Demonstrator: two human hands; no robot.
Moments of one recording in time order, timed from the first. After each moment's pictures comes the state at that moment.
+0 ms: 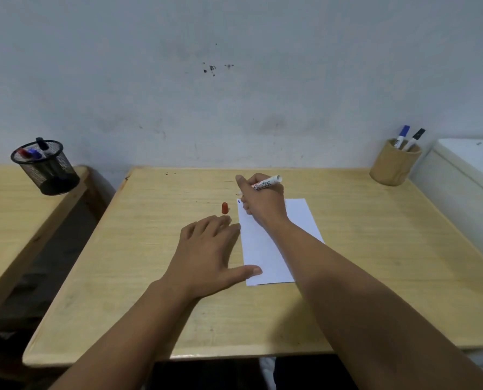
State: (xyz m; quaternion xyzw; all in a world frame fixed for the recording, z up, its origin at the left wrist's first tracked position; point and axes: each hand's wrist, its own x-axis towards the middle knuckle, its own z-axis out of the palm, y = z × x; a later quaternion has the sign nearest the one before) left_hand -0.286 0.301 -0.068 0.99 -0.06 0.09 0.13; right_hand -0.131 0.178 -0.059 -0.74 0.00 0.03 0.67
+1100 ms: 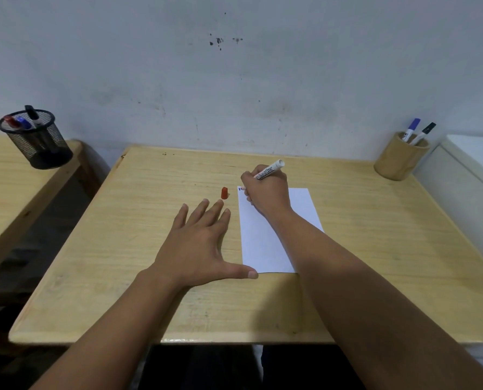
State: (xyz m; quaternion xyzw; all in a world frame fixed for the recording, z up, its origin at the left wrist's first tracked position) left_hand -0.291 0.304 -0.065 0.99 -0.03 -0.02 0.11; right_hand -0.131 0.172 -0.069 -0.80 -0.01 0.01 0.59
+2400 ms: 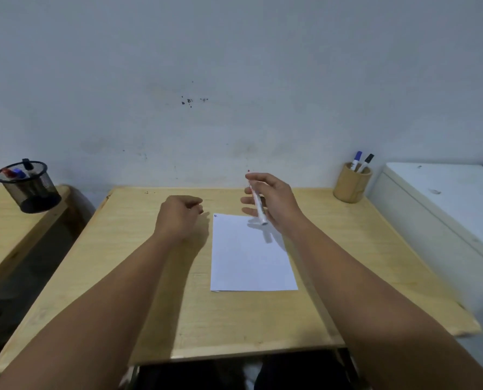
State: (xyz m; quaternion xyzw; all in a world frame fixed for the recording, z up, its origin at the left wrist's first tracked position) left_hand -0.201 0.309 -0.025 0.85 0.18 0.13 0.48; right_hand -0.145 0.089 0.012 -0.66 -0.07 0.11 0.74
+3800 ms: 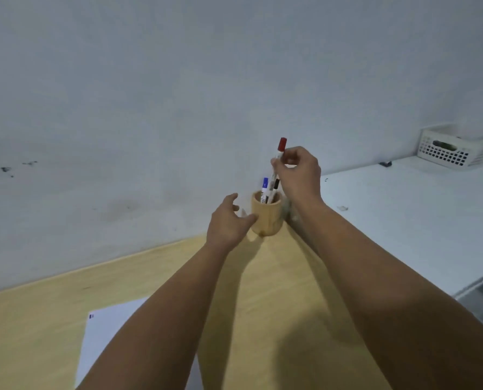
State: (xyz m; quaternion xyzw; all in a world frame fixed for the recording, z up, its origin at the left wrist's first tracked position) left_hand -0.022 0.018 0.015 0.86 -0.04 0.04 0.51; right_hand 0.002 -0.150 0.078 -0.77 0.06 -0.33 0.54
